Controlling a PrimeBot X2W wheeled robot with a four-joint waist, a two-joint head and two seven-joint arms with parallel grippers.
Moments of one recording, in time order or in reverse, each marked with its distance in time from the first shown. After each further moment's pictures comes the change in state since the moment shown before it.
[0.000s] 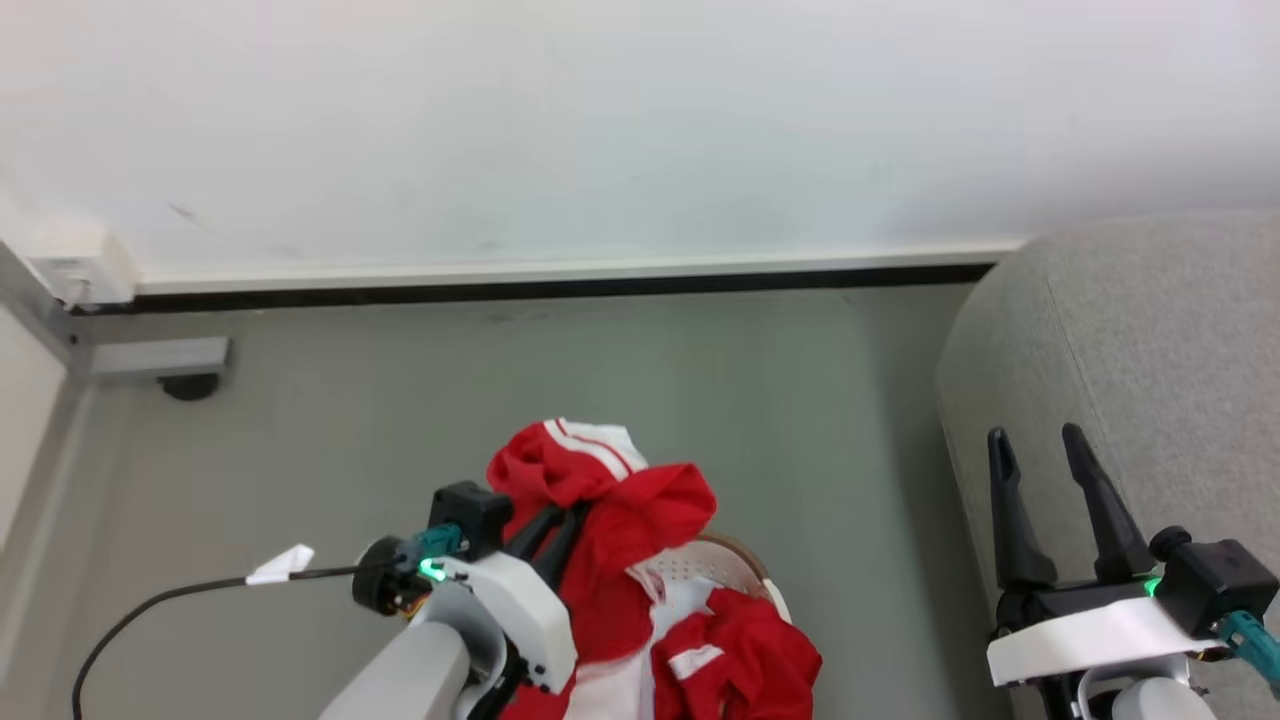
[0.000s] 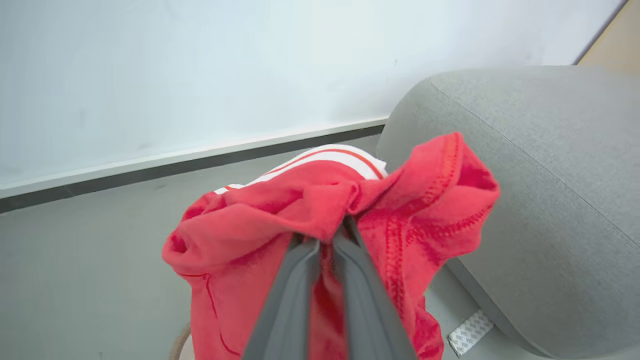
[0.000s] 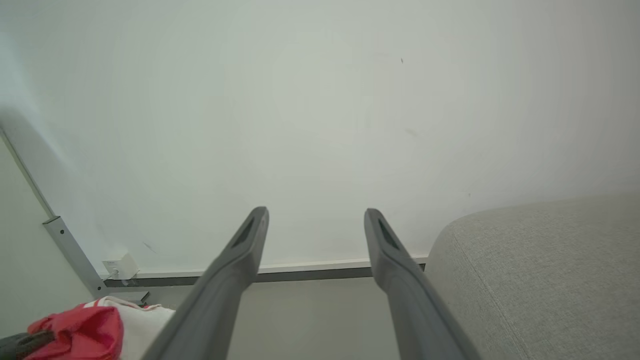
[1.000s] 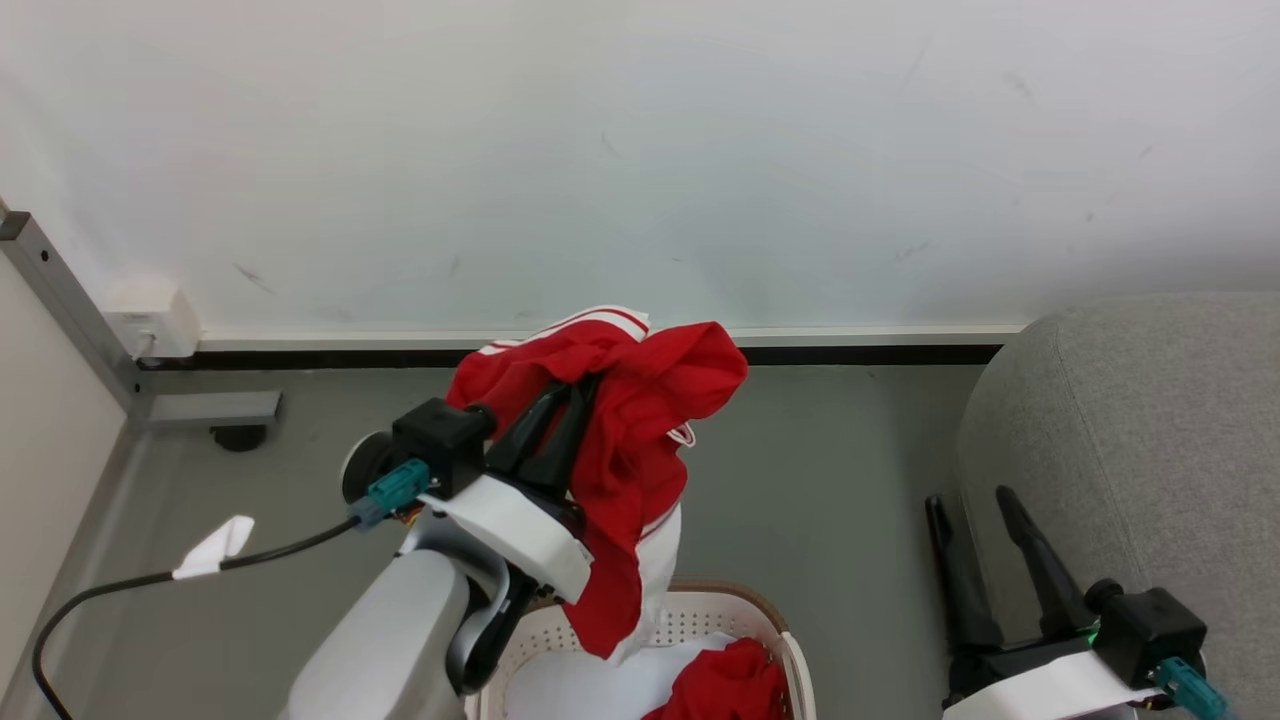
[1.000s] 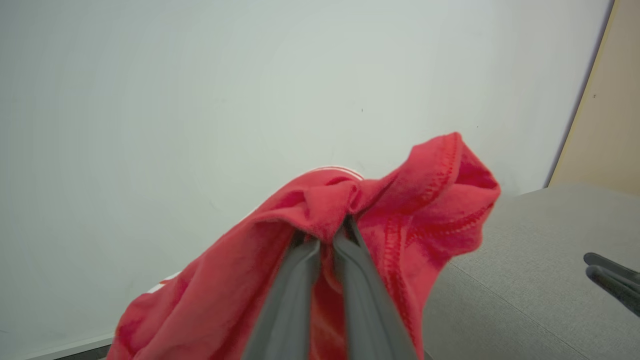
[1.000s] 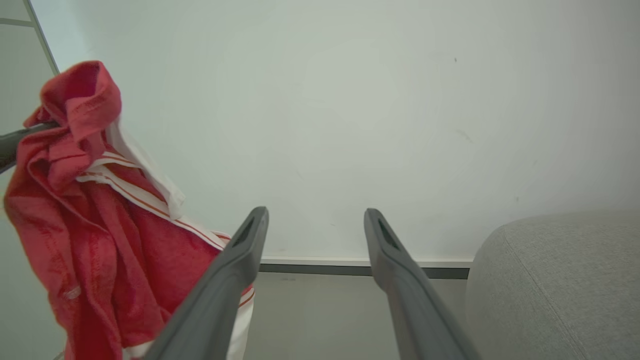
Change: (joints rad) left arm 0.021 0.025 0.142 -0.391 0.077 0.013 0.000; right arm 0.072 0.000 0.094 0.013 0.007 0.000 0.000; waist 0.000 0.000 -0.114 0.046
